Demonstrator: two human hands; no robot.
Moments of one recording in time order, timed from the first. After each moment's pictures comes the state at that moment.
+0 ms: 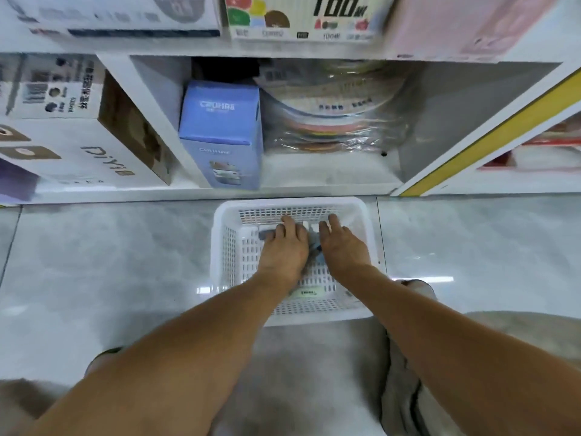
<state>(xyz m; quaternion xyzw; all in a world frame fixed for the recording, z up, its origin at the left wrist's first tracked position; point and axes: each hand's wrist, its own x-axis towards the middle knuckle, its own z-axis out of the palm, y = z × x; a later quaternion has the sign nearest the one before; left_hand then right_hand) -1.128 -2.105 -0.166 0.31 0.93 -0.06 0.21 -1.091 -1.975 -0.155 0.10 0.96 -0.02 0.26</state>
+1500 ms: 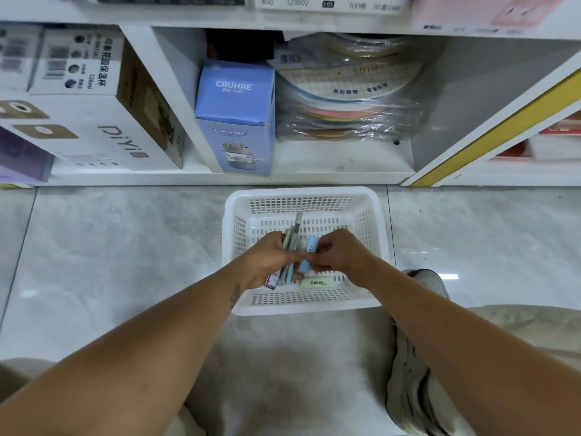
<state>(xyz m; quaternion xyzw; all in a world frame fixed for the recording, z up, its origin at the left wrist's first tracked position) -1.128 -2.163 -0.163 -0.07 0.66 0.55 0.51 -1.072 -1.993 -0.139 0.27 0.73 -0.56 0.29</state>
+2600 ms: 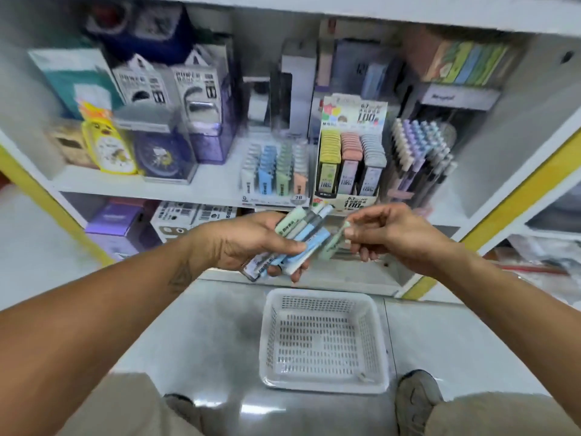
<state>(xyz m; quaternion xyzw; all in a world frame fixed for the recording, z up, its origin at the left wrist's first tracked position) -1.187 -2.247 0.182 0.21 0.60 0.59 0.50 -1.123 -1.986 0.184 0.05 0.75 -0.64 0.13</state>
